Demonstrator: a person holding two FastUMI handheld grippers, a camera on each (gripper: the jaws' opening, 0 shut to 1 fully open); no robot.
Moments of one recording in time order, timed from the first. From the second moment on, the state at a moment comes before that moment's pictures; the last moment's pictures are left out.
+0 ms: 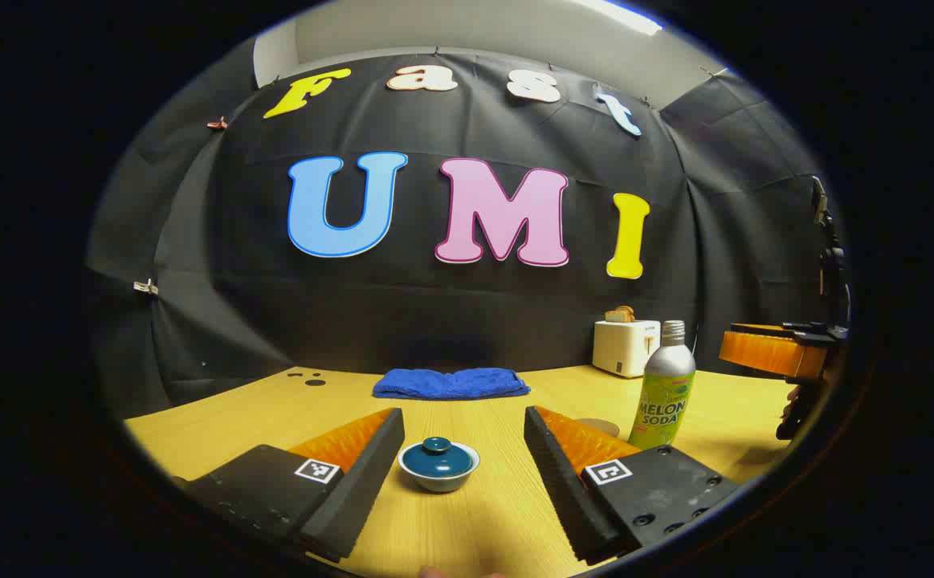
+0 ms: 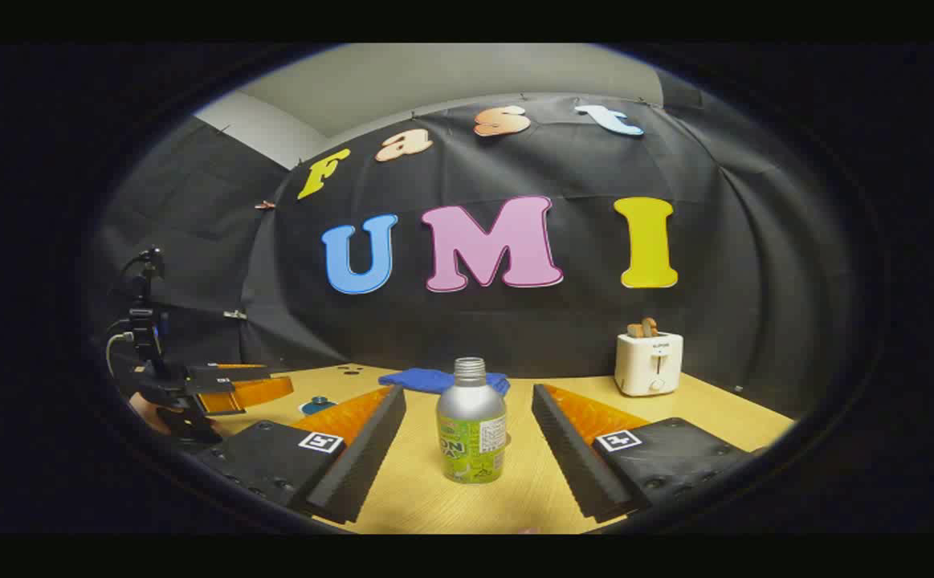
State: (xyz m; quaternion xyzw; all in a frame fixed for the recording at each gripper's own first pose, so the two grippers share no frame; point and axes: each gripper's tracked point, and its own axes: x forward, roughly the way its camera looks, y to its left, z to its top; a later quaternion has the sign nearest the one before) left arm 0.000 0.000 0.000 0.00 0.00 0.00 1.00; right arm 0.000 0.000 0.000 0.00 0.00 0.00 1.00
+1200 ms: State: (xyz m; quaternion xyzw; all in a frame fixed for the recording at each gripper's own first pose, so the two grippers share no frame) left arm 0.058 0.021 -0.014 0.00 0.02 0.00 1.00; right arm -0.001 -0.020 0.003 0.00 0.00 -0.02 1.00
